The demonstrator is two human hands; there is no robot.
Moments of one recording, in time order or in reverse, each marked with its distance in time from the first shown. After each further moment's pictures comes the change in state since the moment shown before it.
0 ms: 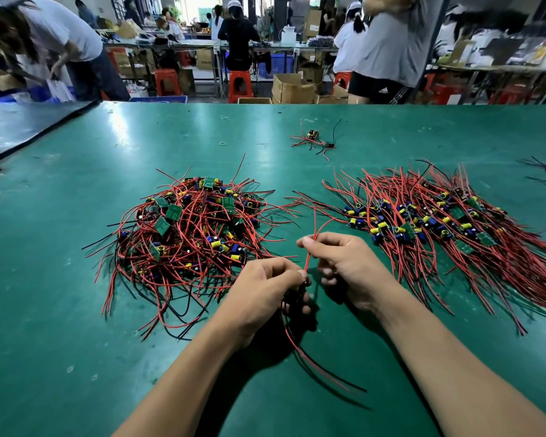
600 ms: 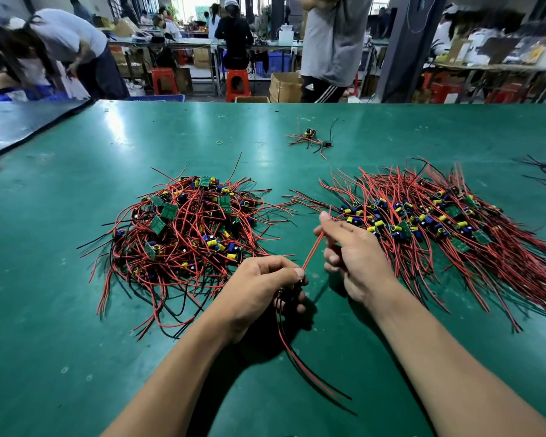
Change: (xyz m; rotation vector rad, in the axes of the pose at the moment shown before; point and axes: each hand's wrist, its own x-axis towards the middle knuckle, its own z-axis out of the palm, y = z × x) left_hand -0.001 0.006 -0.006 -0.014 -0.107 -0.029; right_hand 0.008 -0.006 -0.002 0.177 0.215 -0.100
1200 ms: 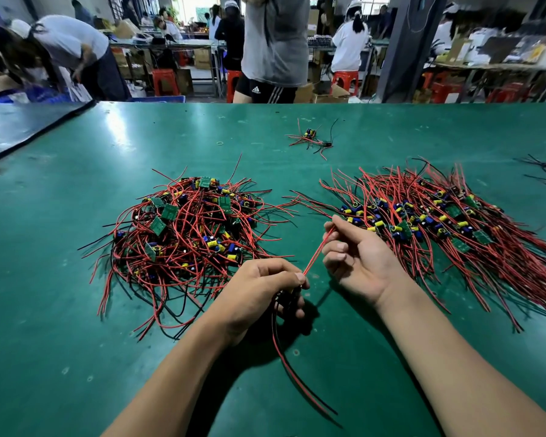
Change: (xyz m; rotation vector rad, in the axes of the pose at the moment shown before) left_hand -0.003 0.002 0.002 0.022 0.006 -0.007; right_hand 0.003 -0.012 -0.012 0.481 -0.129 0.375
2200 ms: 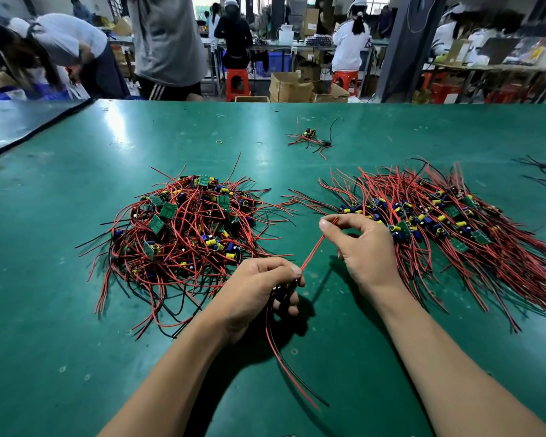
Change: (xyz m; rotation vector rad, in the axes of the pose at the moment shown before) left_hand 0.003 -0.001 -0.001 -0.040 0.004 -0.031; right_hand 0.008 0.008 -0.015 -1.005 0.280 -0.827
